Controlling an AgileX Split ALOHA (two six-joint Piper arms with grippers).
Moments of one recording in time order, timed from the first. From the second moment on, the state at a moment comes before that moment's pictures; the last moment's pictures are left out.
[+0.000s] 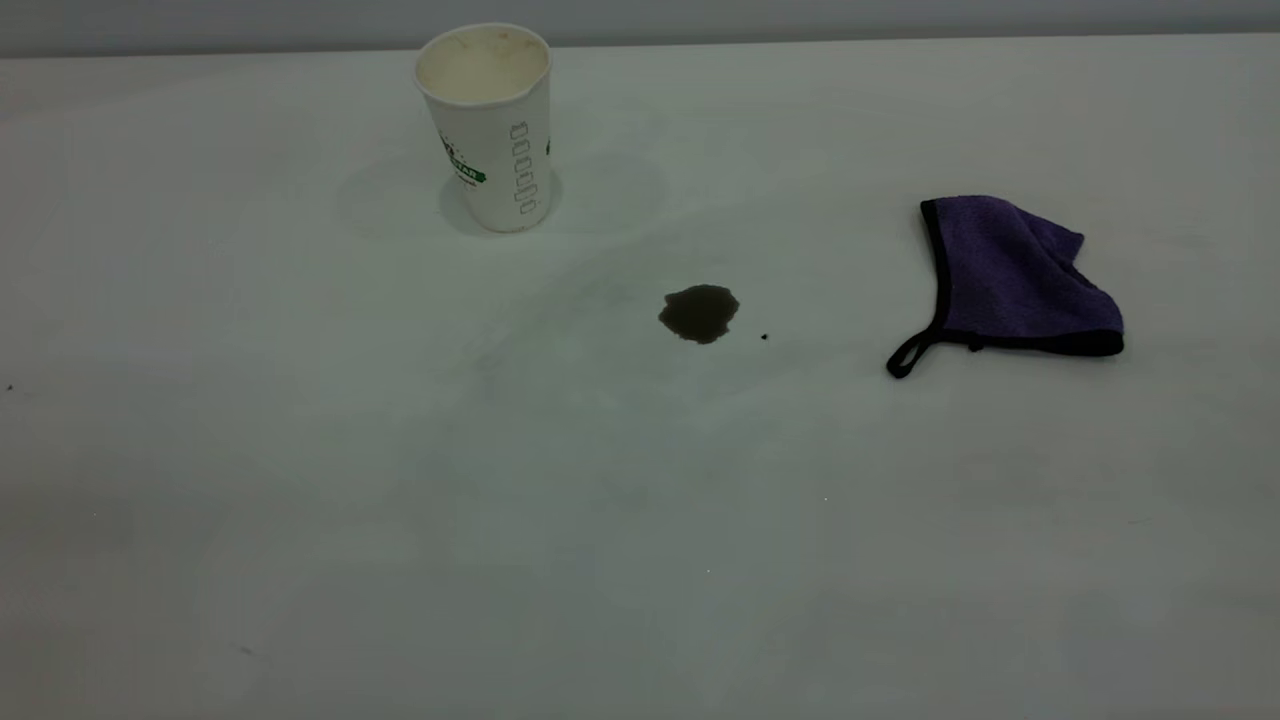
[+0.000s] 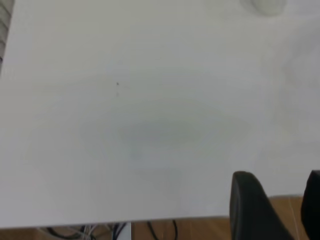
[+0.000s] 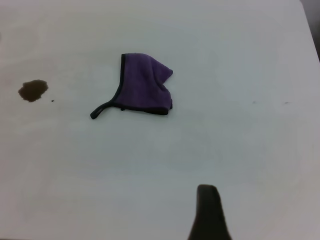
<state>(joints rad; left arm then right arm) 0.00 -0.01 -0.49 -0.01 1.13 0.04 0.01 -0.02 -0.47 0.01 1.14 -0.02</state>
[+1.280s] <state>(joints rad) -0.04 -0.02 -0.49 -0.02 1.13 0.04 0.01 -0.02 -0.47 0.01 1.14 -0.02</state>
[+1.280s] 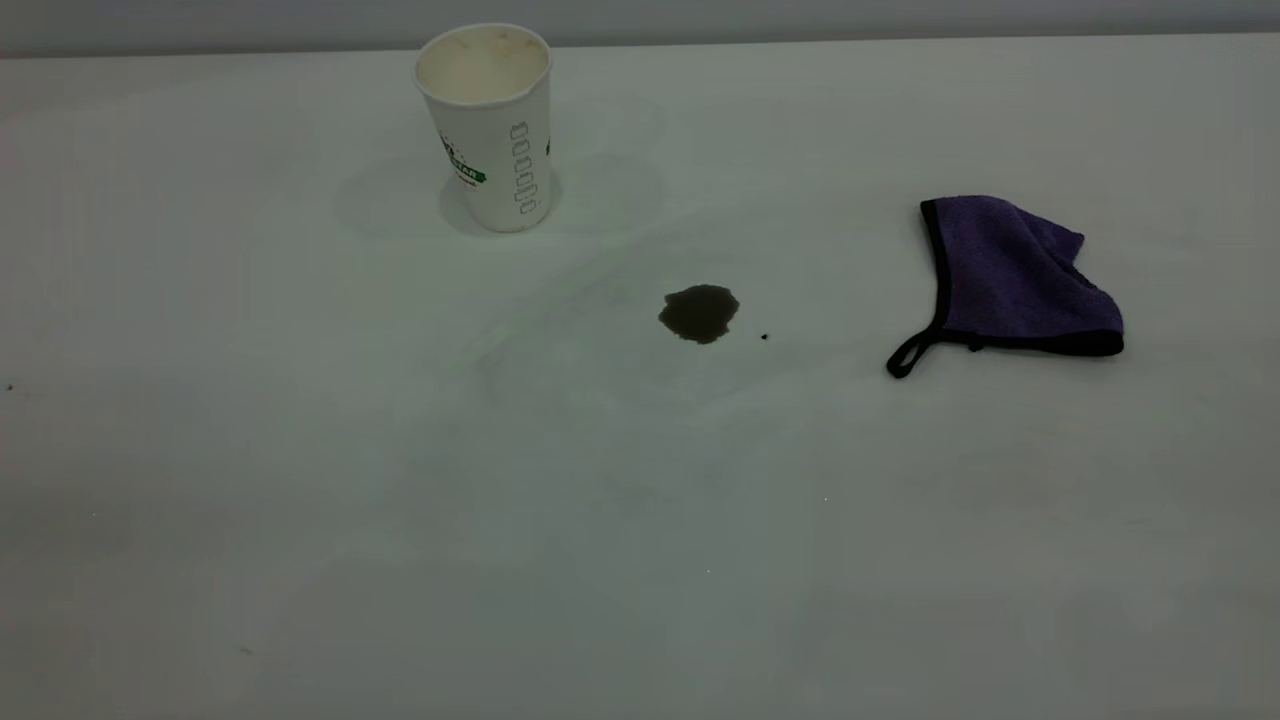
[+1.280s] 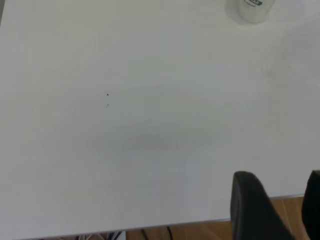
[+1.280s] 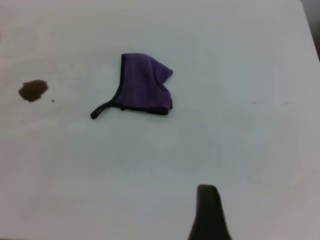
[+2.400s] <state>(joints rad) -0.04 -0.02 -0.49 -0.02 1.13 0.04 0.01 1.10 -0.86 0.06 0.84 -0.07</state>
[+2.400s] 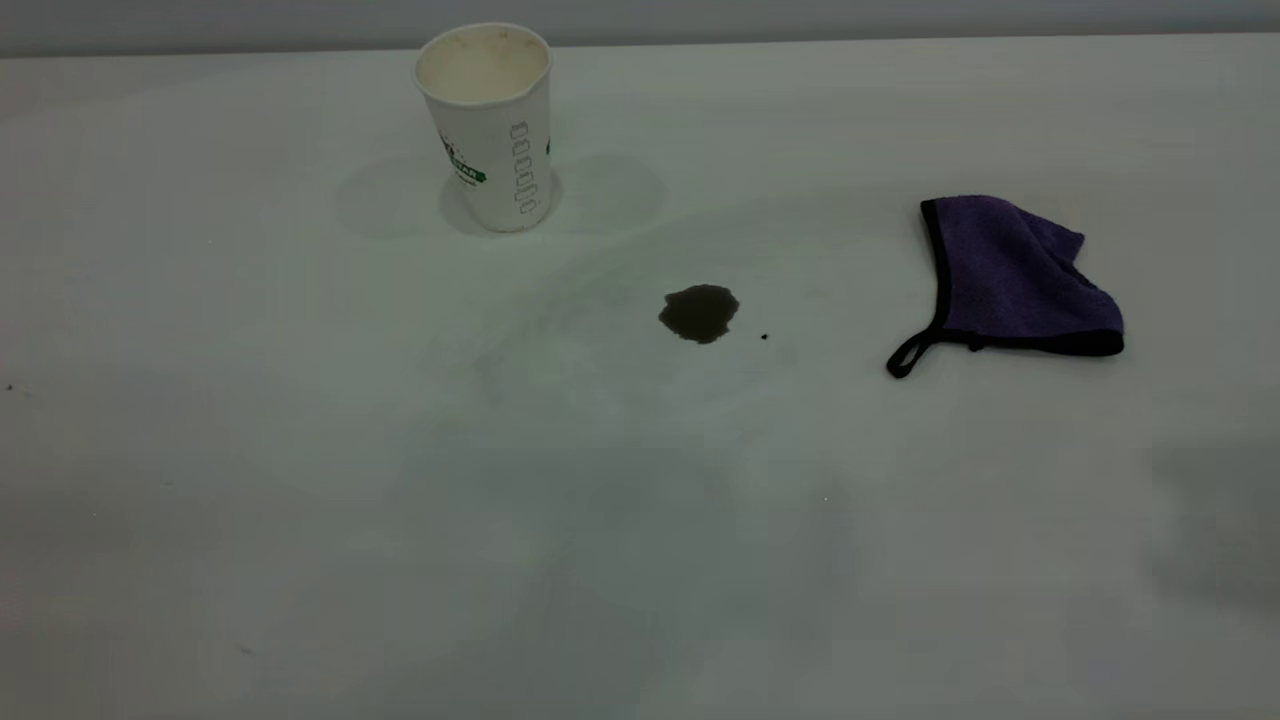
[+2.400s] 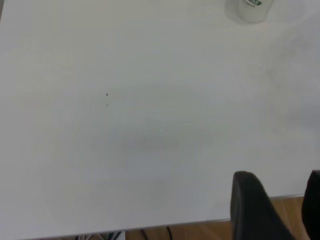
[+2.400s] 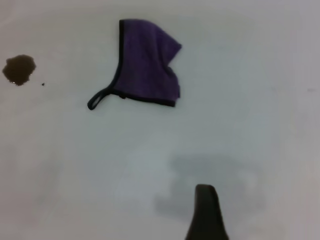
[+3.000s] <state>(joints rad) -0.04 -0.02 -0.49 -0.02 1.13 0.04 0.10 1.91 -1.07 0.19 0.51 -0.28</state>
